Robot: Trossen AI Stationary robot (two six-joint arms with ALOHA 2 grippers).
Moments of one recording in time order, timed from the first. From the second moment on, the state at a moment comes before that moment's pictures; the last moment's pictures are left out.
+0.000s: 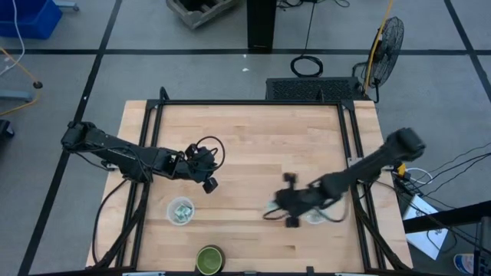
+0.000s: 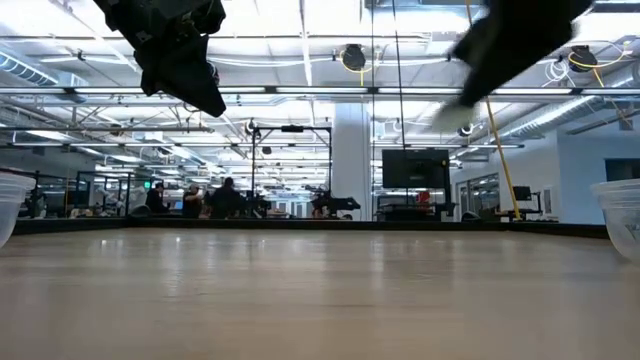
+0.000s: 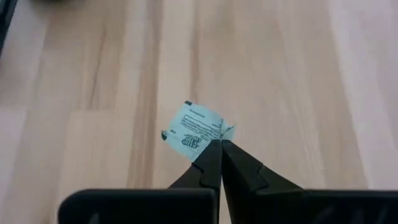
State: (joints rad) left arm -0.24 1.27 0.89 -0.52 -0.45 -0.62; right arm 0.47 1.54 1.03 -0.45 0.32 0.34
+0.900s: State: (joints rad) left arm -0.24 1.27 0.89 -0.52 -0.45 -0.63; right arm 0.82 1.06 0.60 -0.60 0.29 0.82
